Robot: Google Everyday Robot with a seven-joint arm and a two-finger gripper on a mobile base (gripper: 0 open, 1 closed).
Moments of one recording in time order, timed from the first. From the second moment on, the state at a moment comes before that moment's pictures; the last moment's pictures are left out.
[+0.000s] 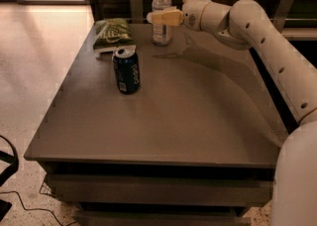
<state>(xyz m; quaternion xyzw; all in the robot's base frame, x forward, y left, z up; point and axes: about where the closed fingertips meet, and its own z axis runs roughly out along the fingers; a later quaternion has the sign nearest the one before) 0.824 -0.044 0.951 -0.31 0.64 0.30 0.64</state>
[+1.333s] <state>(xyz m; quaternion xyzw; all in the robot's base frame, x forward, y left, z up) 0.847 -0.014 0.911 -0.33 0.66 0.32 0.60</state>
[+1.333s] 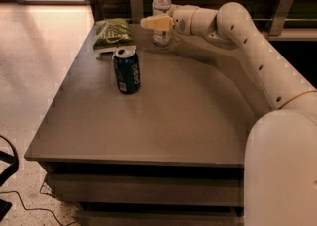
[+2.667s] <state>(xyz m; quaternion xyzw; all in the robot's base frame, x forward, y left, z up) 0.847 0.001 0.909 -0.34 0.65 0.33 0.59</state>
